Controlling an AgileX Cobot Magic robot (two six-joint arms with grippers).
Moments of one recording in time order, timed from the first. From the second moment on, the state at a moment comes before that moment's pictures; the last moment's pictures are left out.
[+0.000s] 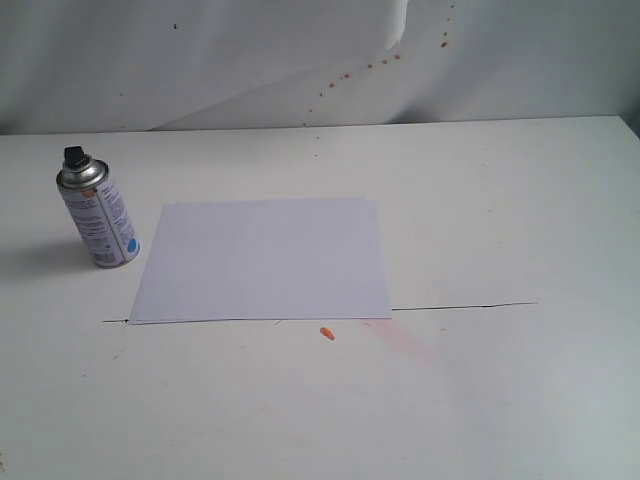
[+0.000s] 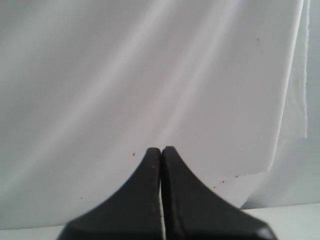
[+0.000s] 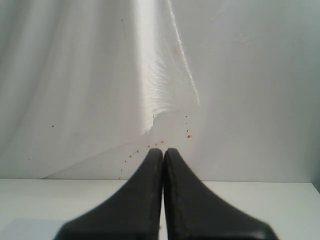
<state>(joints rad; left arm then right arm) 0.03 0.85 -0.61 0.78 -0.32 -0.91 0.05 0.24 -0.26 1.74 0.01 -1.67</state>
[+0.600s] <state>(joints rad) 0.03 0.44 -0.59 0.77 0.11 -0.75 0.05 0.24 -0.26 1.74 0.01 -1.67</state>
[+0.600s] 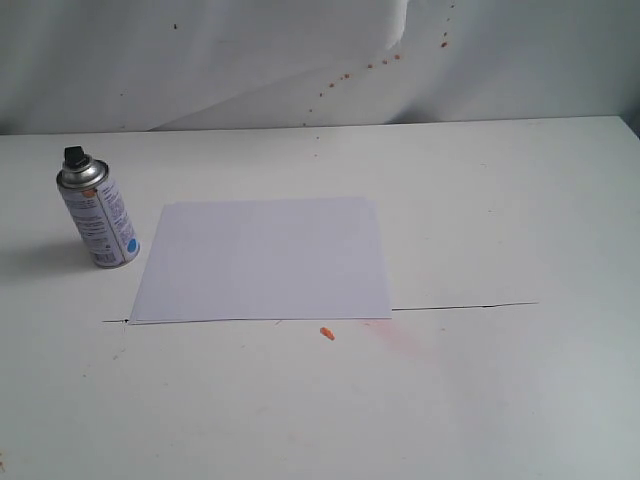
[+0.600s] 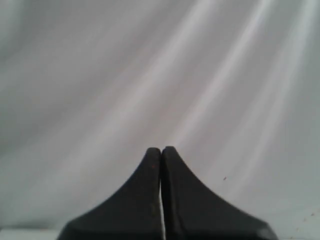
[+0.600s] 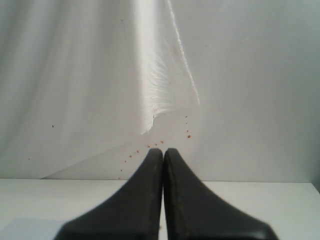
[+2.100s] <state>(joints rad) 0.03 0.00 0.00 -0.02 0.27 -0.06 0.05 0.24 -0.26 1.74 0.01 -1.67</state>
